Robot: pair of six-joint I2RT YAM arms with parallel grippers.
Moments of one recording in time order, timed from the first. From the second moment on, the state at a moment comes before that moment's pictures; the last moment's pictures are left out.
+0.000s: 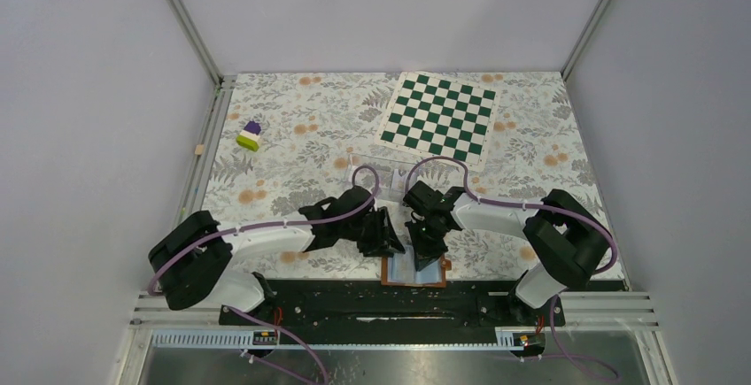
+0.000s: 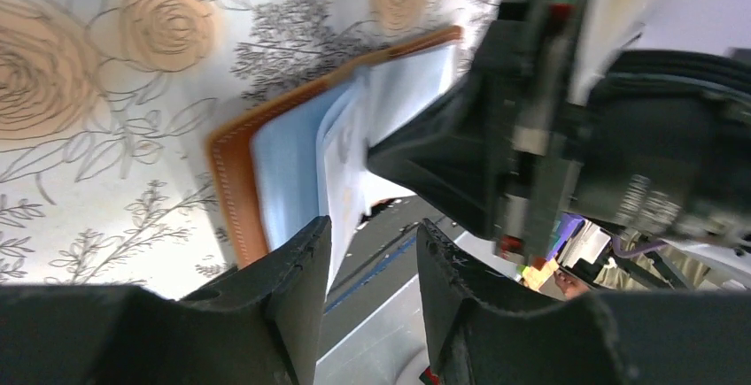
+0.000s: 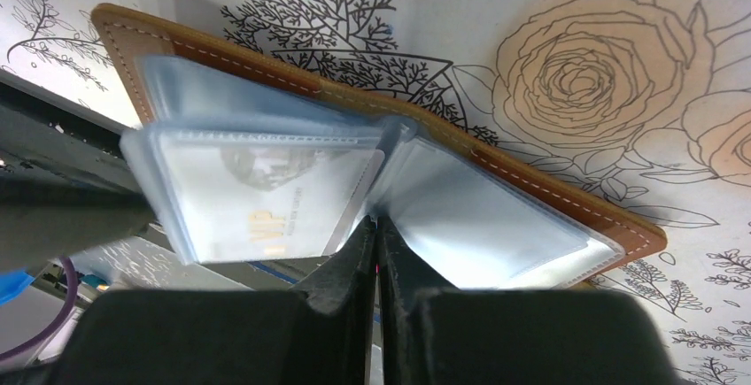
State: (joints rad) left arm -0.95 1.41 0.63 -0.05 0.31 -1.15; right arm 0.86 1.59 0.80 -0.61 -0.31 0.61
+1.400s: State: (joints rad) left arm -0.99 1.50 0.68 -0.01 0.29 -1.15; right arm 0.86 1.60 0.80 -0.60 -0.34 0.61
